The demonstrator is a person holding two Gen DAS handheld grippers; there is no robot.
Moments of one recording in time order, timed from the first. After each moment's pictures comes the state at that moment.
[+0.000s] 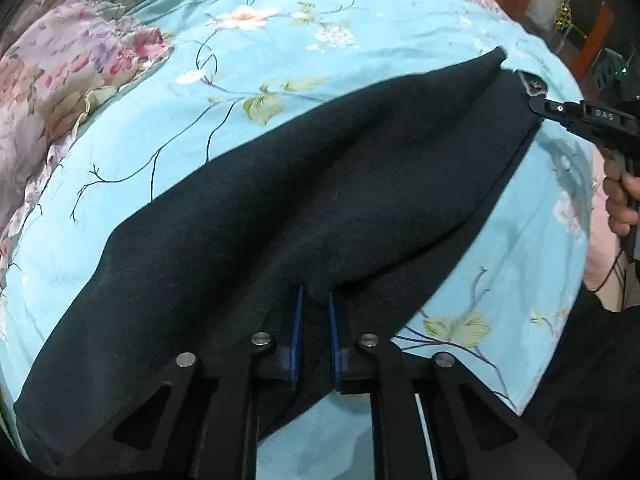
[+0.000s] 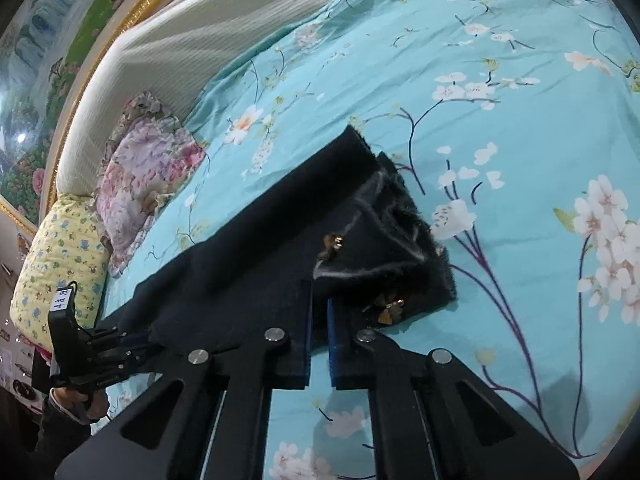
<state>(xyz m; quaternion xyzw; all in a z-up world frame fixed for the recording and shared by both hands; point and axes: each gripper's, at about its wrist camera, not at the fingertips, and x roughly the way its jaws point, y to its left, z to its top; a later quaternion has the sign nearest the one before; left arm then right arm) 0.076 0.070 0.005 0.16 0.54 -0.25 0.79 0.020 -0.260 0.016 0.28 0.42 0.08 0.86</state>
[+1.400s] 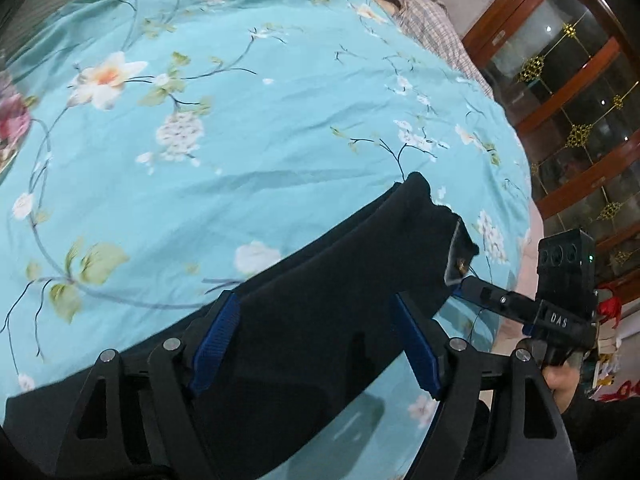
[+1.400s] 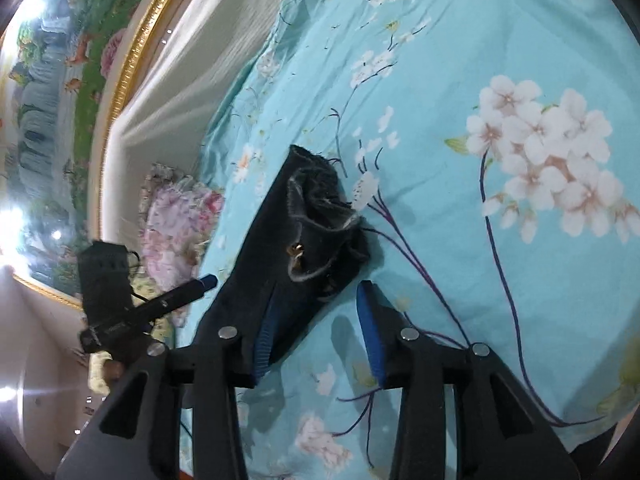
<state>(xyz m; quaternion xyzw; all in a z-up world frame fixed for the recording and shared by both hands) 0.173 -0.110 0.034 0.04 0.57 -0.33 0.75 -0.012 -0.317 -0.017 0.45 0.40 0.09 0.79</state>
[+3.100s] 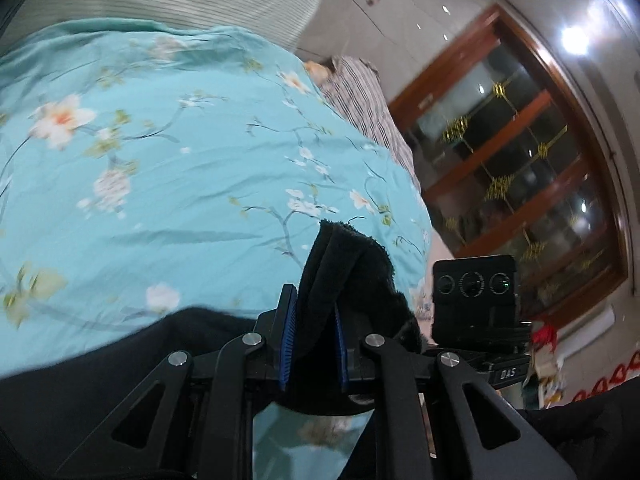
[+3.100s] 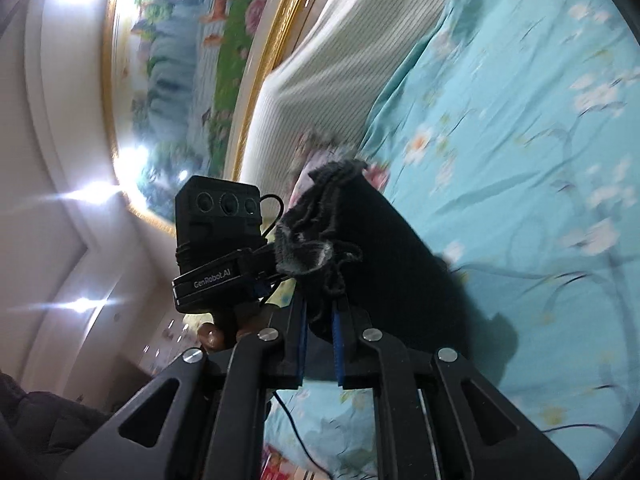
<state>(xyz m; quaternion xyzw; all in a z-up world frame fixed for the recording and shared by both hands) 0.138 -0.095 0.093 -0.11 0.47 -0.44 0.76 0.029 -0.262 0.045 0.45 0.31 0.38 0.75</state>
